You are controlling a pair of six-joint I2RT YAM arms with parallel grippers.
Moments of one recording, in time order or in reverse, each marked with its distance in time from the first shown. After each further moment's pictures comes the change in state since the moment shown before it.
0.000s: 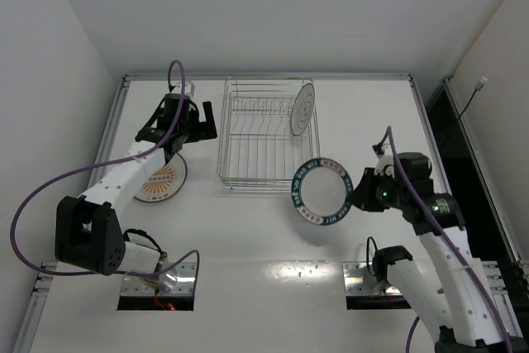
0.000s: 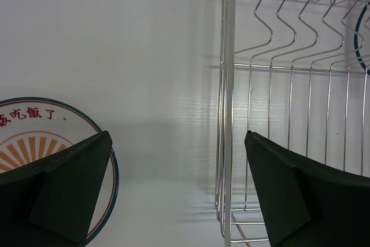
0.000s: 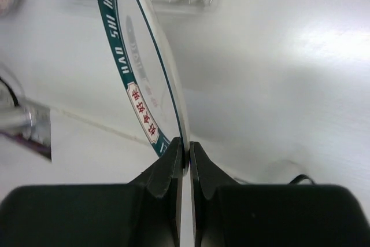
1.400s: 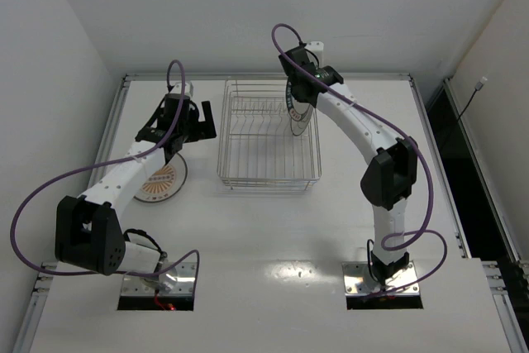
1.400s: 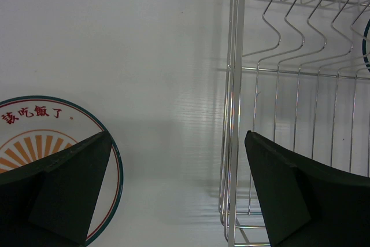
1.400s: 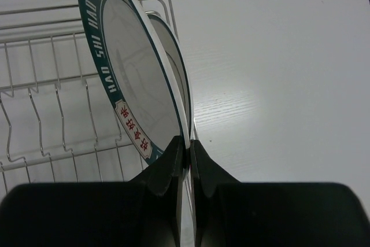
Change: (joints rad) left arm 0.000 0.001 0.000 0.001 -0.032 -0.004; right arm 0.349 1.336 1.278 0.099 1.038 0.113
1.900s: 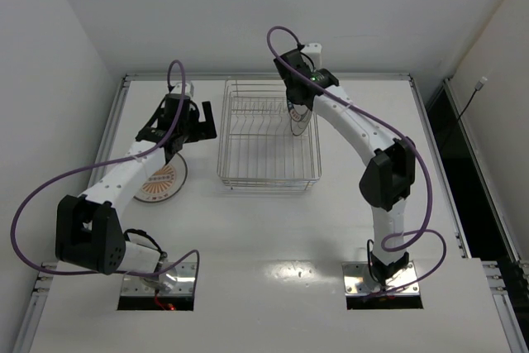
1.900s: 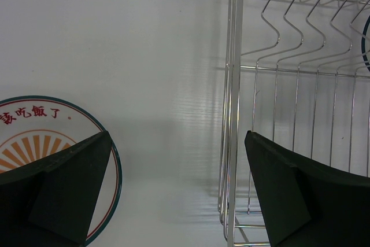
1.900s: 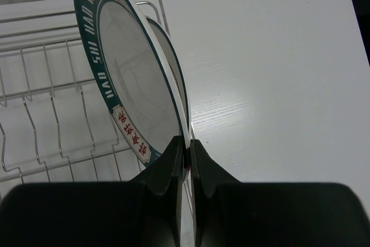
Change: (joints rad) left arm 0.000 0.002 0.000 0.000 0.009 0.000; right arm 0.027 0.000 -0.018 0.009 0.078 0.031
